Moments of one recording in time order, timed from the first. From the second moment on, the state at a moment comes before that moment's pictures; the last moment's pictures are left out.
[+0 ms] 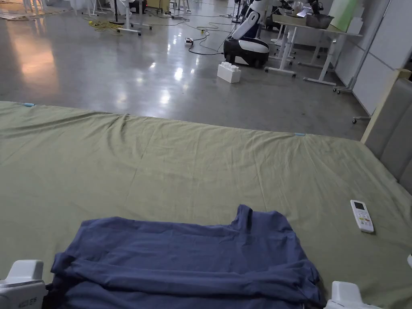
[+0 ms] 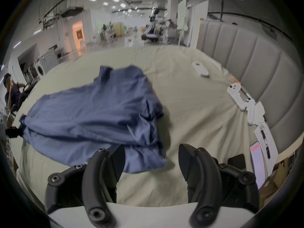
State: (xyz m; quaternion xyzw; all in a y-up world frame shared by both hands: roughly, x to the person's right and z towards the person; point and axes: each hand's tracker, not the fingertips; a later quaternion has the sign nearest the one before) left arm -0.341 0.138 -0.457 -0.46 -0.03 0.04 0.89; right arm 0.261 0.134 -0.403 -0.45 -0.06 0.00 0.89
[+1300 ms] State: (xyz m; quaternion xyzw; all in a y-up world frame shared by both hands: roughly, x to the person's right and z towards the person) left arm -0.366 0.246 -0.414 -0.39 -0.05 0.05 0.92; right arm 0.233 0.250 -0.364 -0.40 -0.03 0.05 0.91
